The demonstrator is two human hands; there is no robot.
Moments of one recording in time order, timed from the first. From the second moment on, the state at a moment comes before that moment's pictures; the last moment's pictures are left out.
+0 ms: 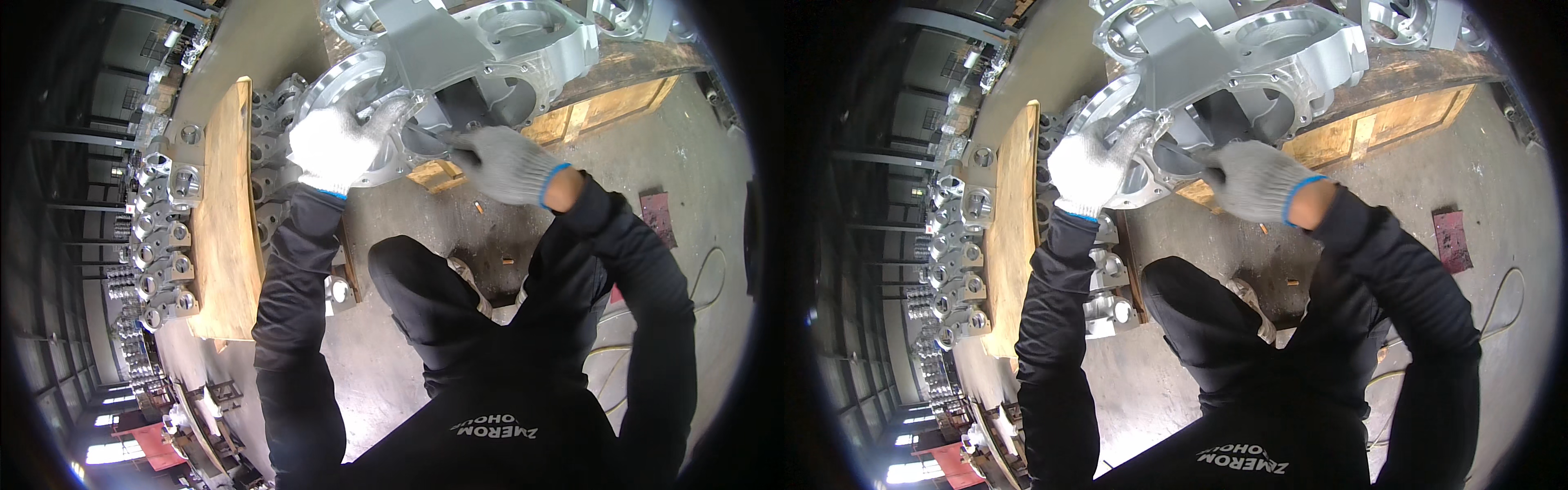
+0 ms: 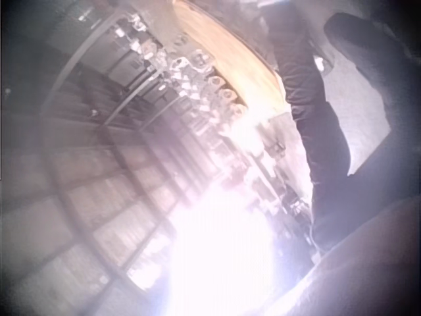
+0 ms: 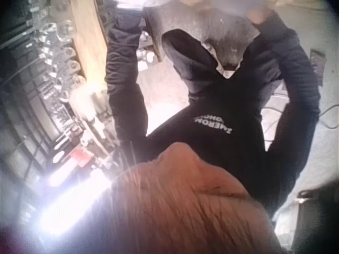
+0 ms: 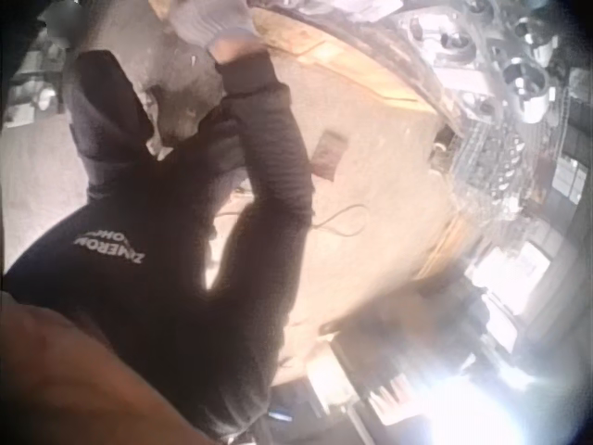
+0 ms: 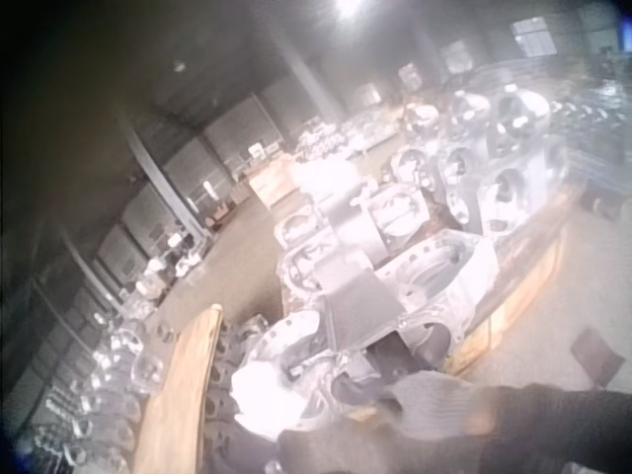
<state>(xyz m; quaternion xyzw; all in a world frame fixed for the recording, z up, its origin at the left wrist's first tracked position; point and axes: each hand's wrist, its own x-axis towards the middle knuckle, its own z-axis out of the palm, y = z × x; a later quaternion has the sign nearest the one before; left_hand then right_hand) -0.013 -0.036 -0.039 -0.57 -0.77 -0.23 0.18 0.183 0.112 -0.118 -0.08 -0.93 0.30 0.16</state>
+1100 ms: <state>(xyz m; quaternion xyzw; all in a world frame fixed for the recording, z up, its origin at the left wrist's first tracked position) -0.011 -0.033 -0.042 -0.45 -0.86 -0.20 0.12 0.205 0.115 -0.121 -0.11 -0.68 0.72 0.00</state>
